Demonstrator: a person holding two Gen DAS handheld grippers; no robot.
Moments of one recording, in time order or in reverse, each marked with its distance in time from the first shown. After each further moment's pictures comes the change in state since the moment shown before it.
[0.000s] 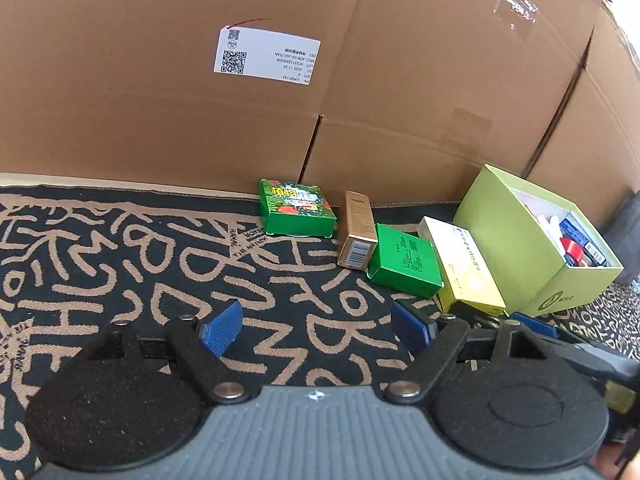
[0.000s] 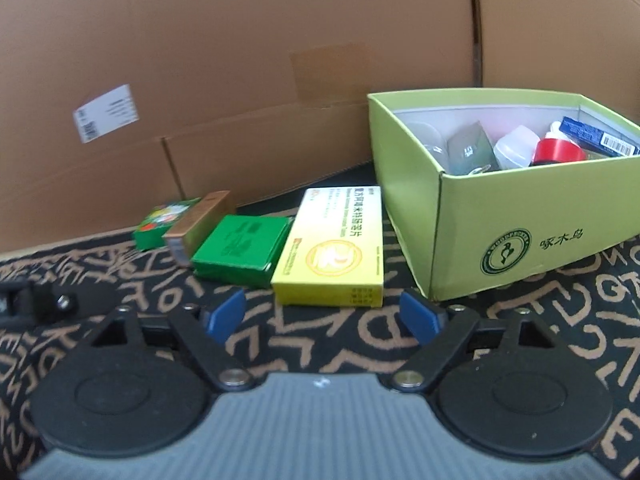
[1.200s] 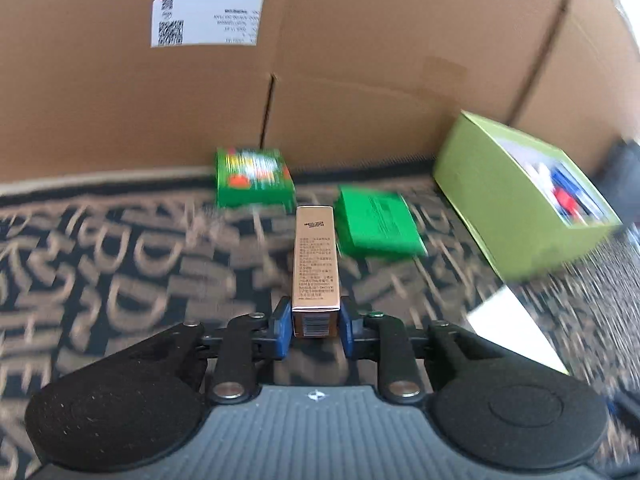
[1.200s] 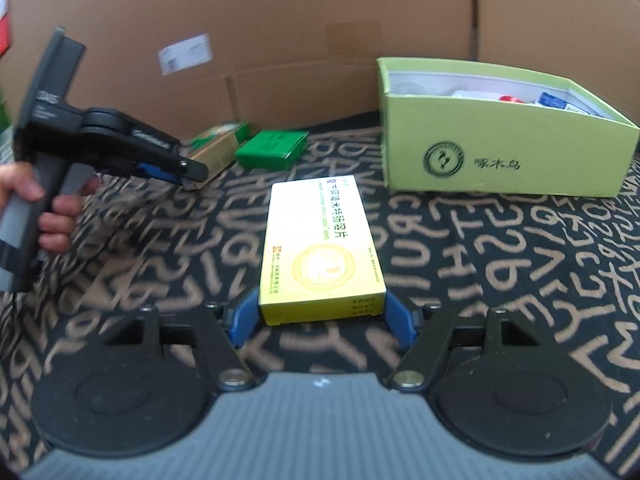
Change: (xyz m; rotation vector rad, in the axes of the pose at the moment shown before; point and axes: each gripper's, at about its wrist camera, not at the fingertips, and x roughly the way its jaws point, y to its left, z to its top) left arm 0.004 -0.022 -0.003 0.111 0.138 -0.039; right arm -0.113 -0.050 -0.056 -0.200 0.119 0.167
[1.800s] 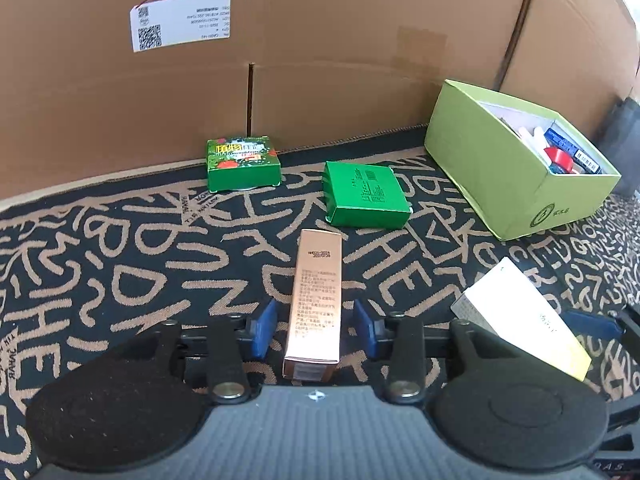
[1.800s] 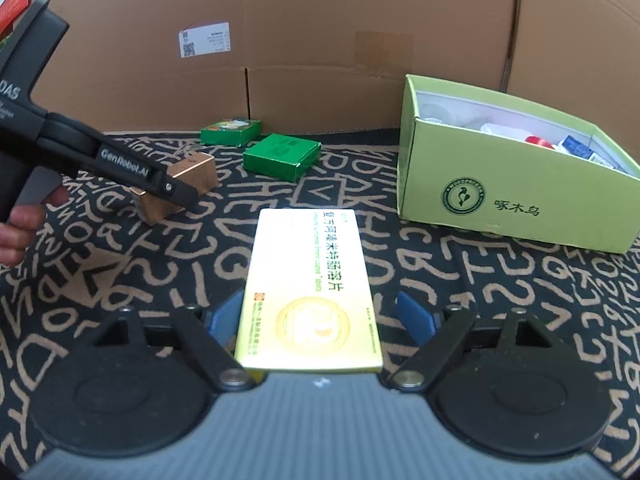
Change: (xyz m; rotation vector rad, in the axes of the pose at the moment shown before) left arm 0.006 -0.019 -0.004 0.083 0.021 0.063; right arm 0.026 0.006 0.018 -0.113 -0.017 -0.028
